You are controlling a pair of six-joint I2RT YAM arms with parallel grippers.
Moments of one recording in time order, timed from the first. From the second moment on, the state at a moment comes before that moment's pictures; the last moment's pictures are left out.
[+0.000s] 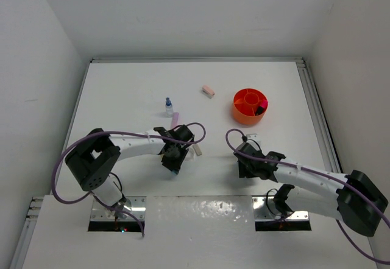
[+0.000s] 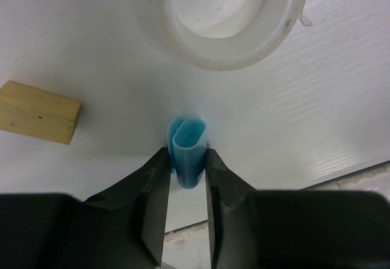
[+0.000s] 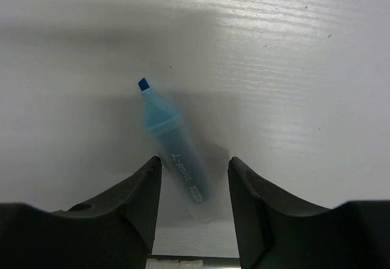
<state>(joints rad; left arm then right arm) -0.83 1.60 0.84 -0.65 0.03 -0.42 0.83 1.06 0.37 -0.52 0.34 0.70</state>
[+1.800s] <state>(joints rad) -0.88 0.81 0.52 0.26 0.14 1.23 0.86 1.07 1.07 -0.69 -0.01 0.25</state>
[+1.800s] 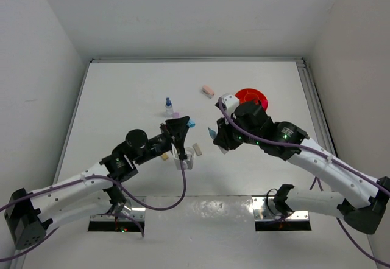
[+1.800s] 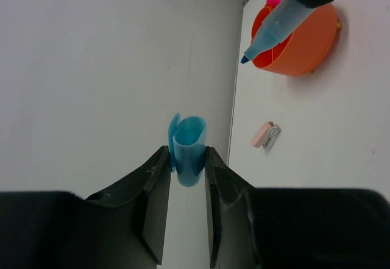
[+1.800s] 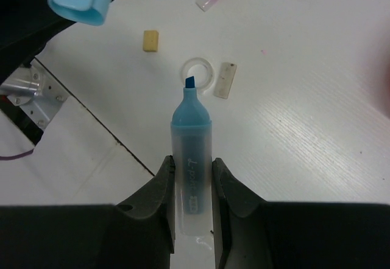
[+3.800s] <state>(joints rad) -0.88 0.83 0.41 0.28 0.08 1.64 0.95 1.21 1.29 -0.85 0.04 0.25</state>
